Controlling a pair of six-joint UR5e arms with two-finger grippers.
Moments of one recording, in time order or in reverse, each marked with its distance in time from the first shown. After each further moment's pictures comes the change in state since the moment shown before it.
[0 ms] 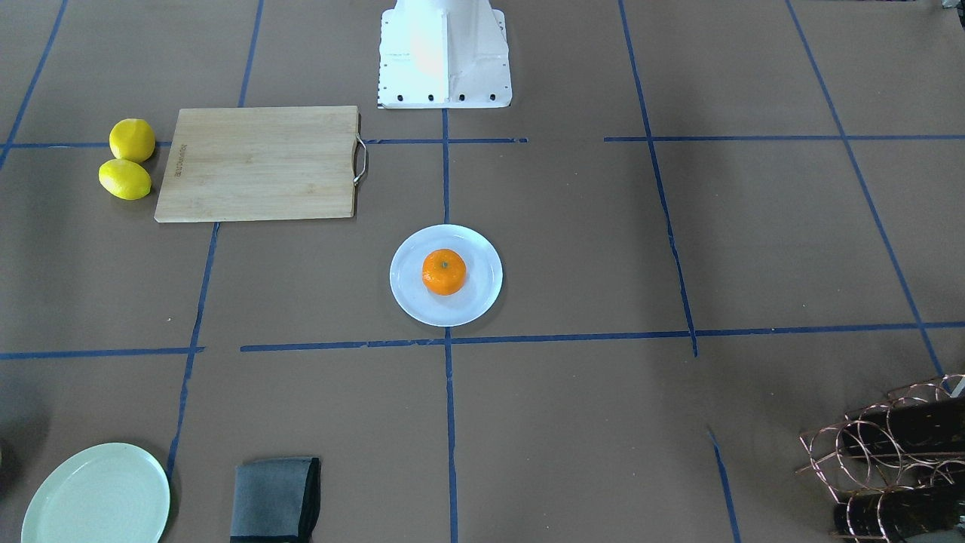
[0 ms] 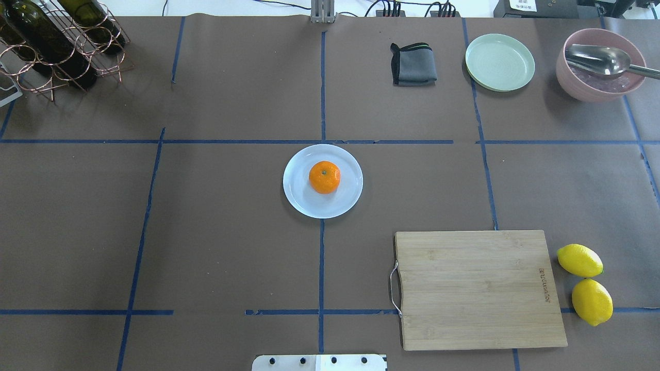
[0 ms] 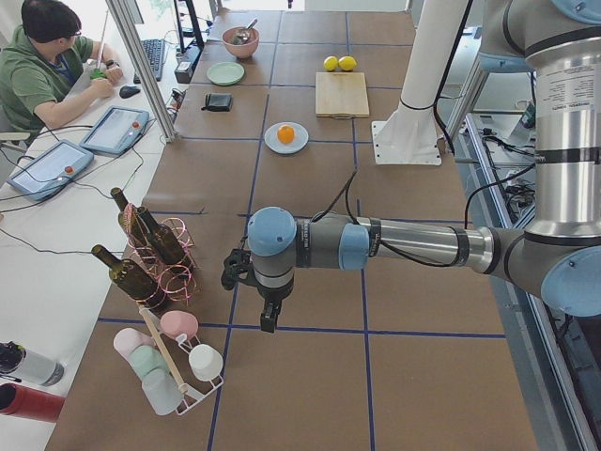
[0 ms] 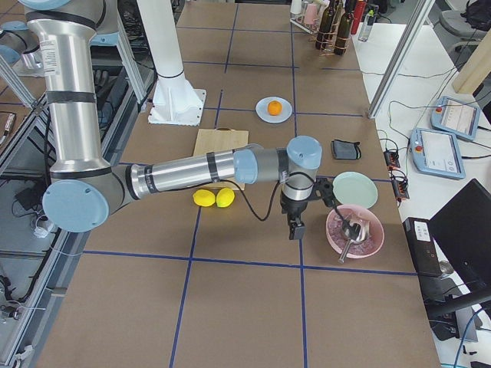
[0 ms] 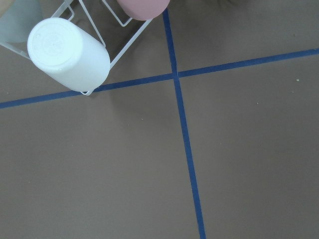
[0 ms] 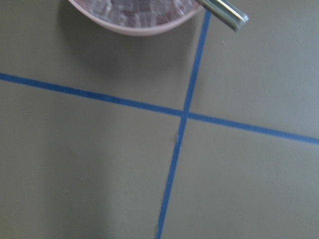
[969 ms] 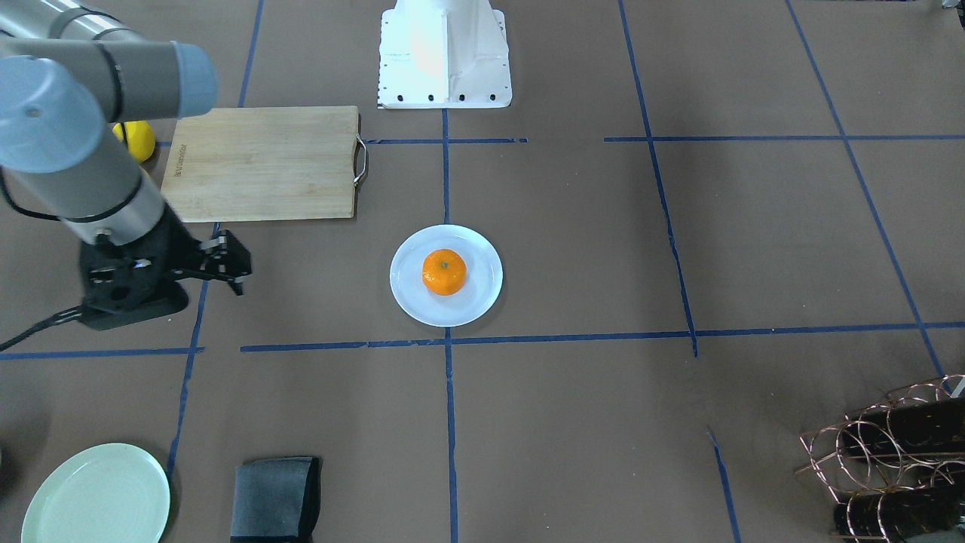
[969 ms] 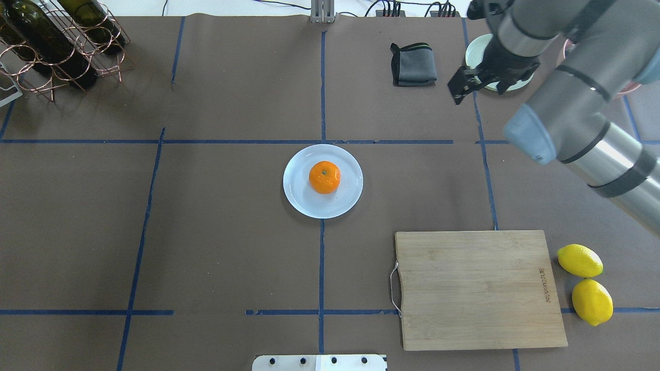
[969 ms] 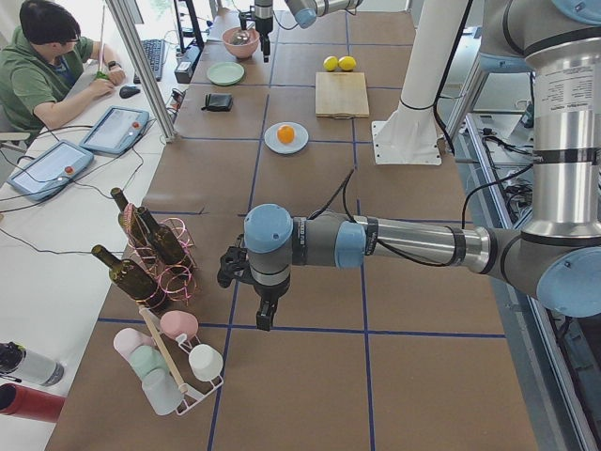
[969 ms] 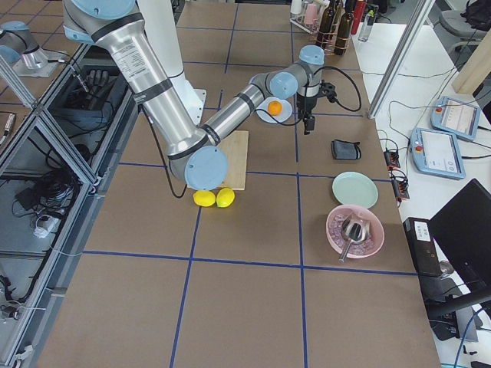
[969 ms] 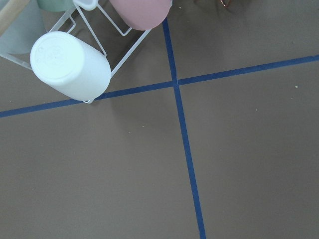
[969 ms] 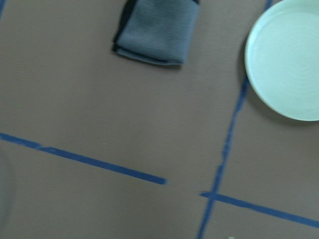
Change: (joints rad) left arm -0.002 -0.014 0.002 0.001 0.006 -0.001; right arm -0.461 0.501 -0.017 0.004 -0.065 0.523
